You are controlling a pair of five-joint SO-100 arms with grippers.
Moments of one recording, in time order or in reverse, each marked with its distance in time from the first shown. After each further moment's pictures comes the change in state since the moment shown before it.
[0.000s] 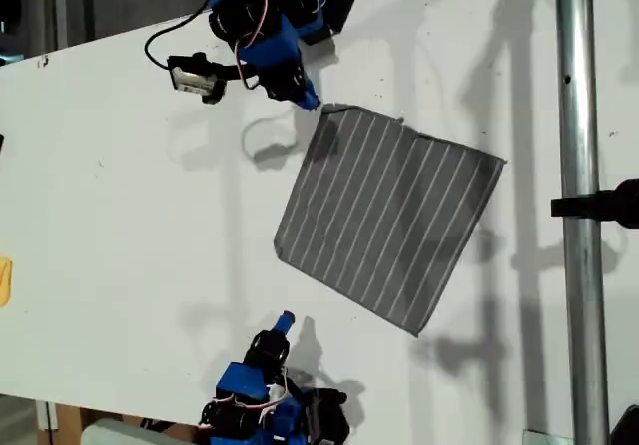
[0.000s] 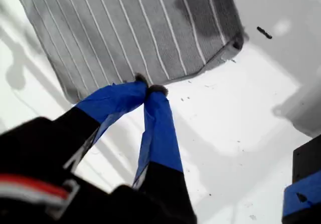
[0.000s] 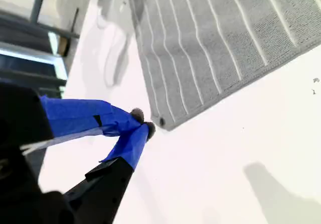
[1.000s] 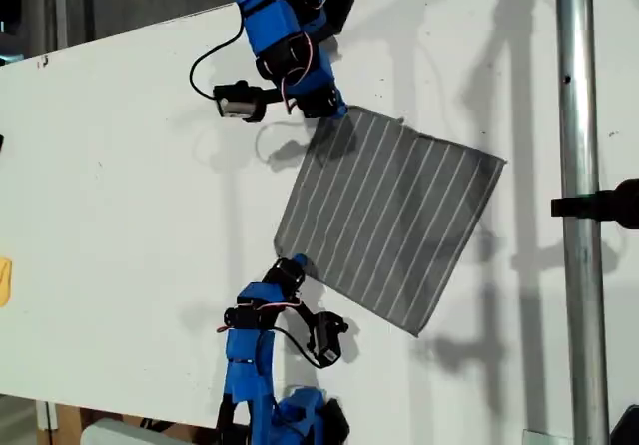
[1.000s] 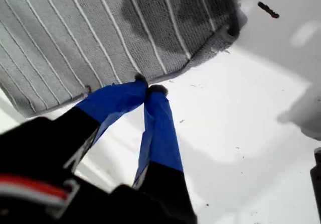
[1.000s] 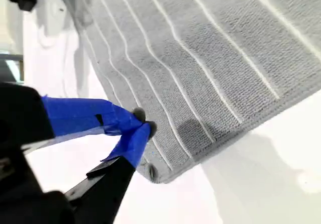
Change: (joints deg) arm 0 -2.8 -52.6 -25.2 -18.1 11.5; arm 1 -6.1 -10.8 13.5 -15.3 6.9
